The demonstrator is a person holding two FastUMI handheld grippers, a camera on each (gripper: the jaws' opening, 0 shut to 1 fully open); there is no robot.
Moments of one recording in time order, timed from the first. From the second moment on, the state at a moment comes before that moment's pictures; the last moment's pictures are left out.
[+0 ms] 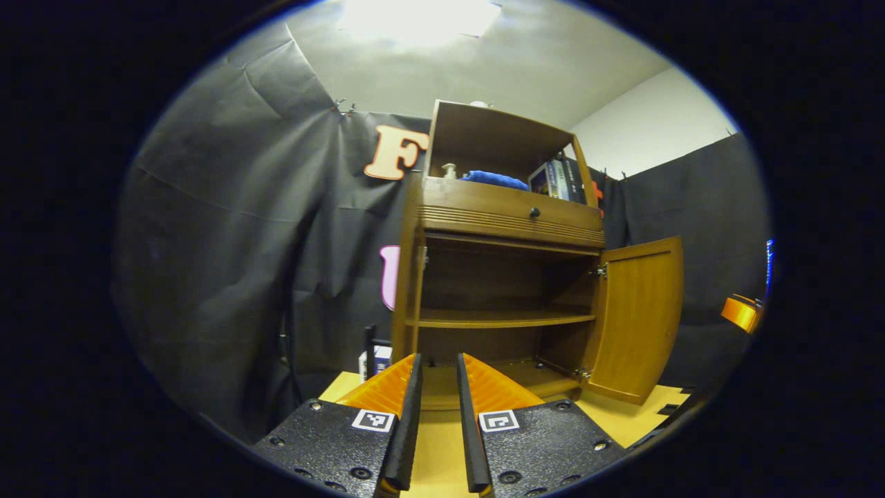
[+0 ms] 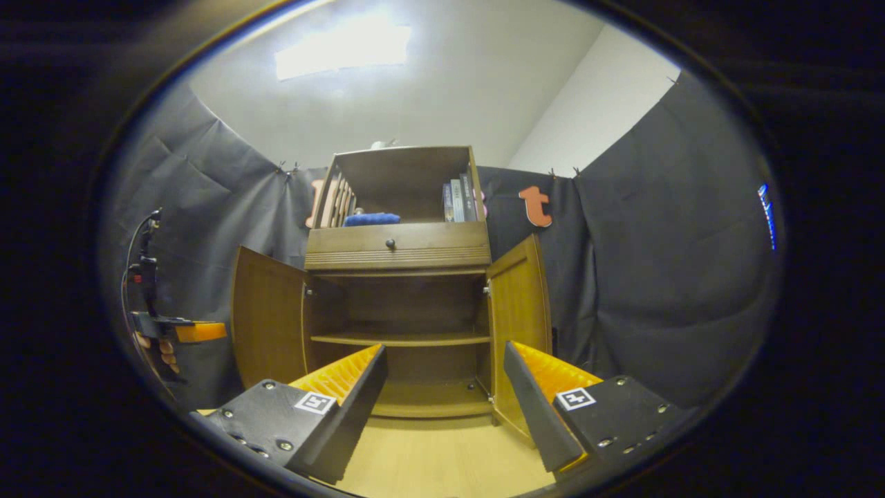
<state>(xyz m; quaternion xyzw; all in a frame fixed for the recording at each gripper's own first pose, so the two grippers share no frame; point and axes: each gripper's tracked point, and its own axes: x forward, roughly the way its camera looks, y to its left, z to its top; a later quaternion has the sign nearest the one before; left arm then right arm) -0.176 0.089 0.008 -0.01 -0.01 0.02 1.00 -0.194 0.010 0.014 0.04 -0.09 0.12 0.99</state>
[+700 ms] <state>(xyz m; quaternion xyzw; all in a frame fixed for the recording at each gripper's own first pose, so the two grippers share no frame) -0.064 -0.034 0.003 -0.02 -0.01 -0.02 1.00 -0.104 -0.002 0.011 0.00 -0.07 0.08 0.99</state>
